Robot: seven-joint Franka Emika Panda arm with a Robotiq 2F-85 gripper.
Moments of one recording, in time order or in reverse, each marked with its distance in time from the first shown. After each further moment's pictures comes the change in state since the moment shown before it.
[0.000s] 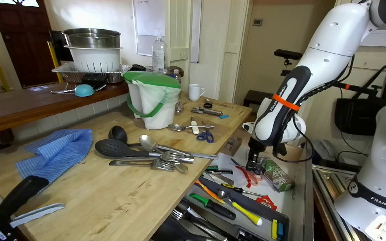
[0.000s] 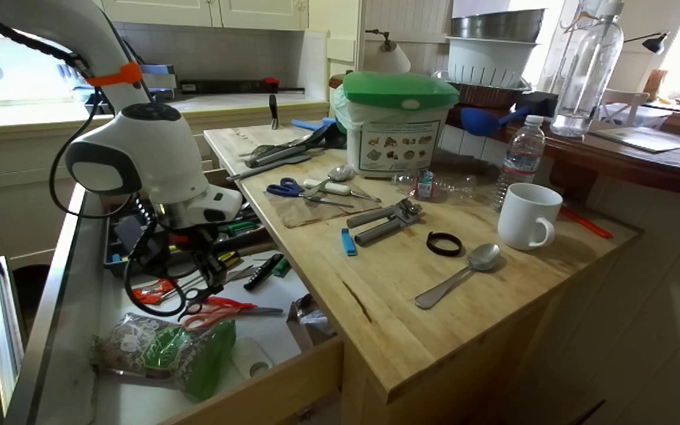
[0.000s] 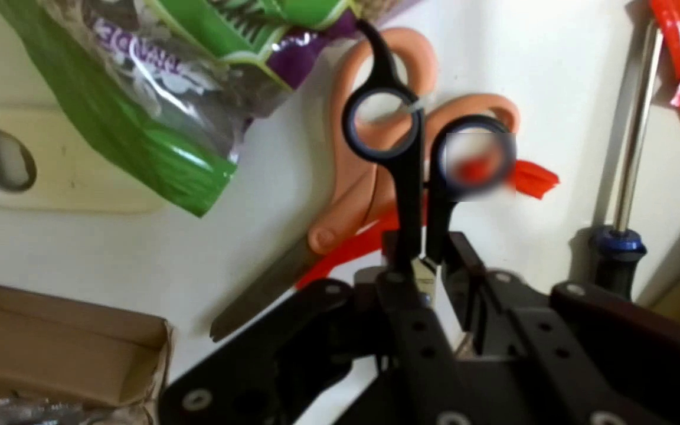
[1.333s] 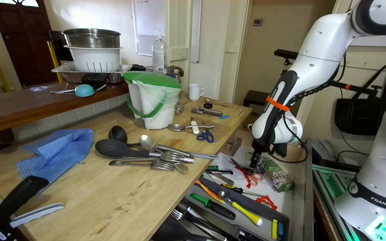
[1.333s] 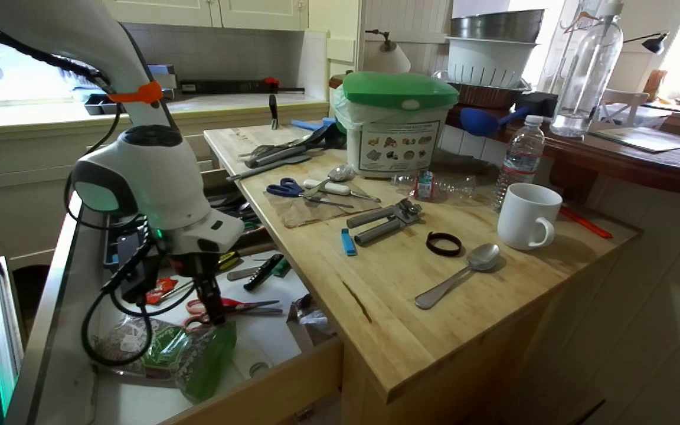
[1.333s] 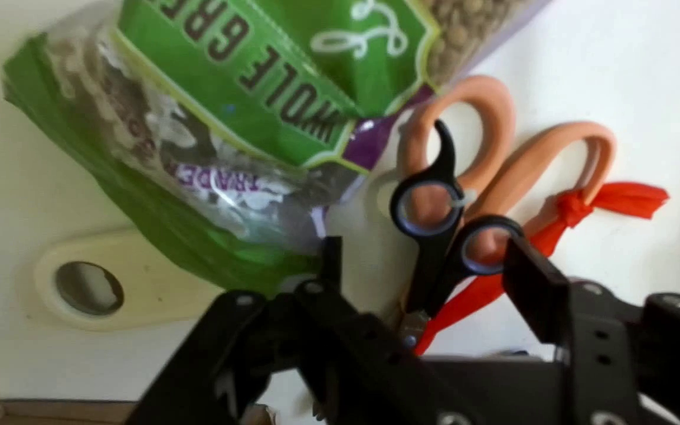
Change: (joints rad) arm -0.164 0.074 0.082 0.020 0.099 0.051 0.013
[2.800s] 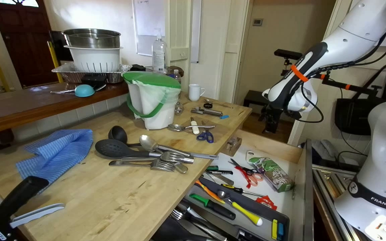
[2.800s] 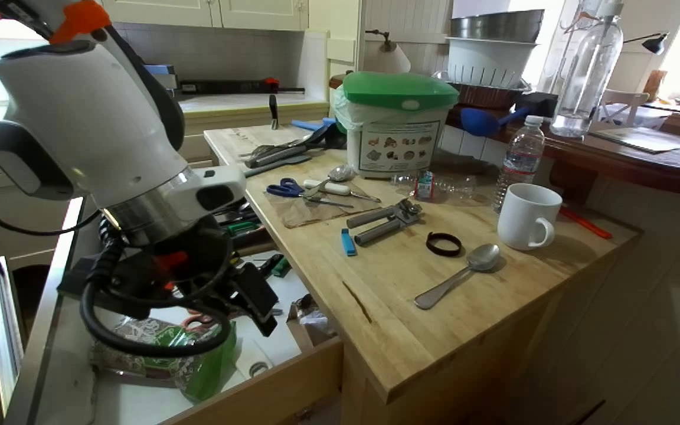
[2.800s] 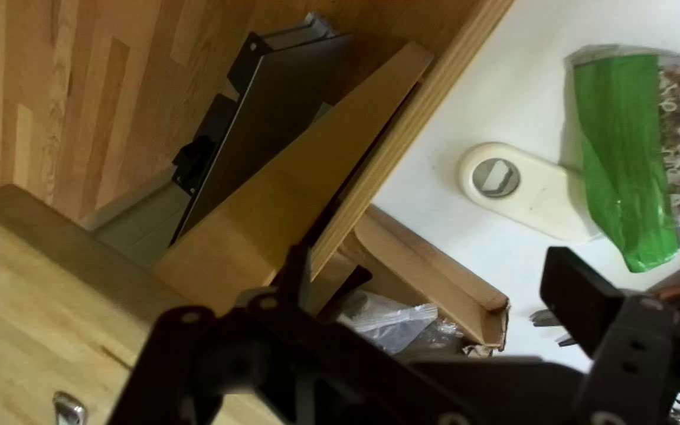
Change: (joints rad) arm 0.417 -0.282 -0.831 -0.006 -0.218 0.006 -0.698
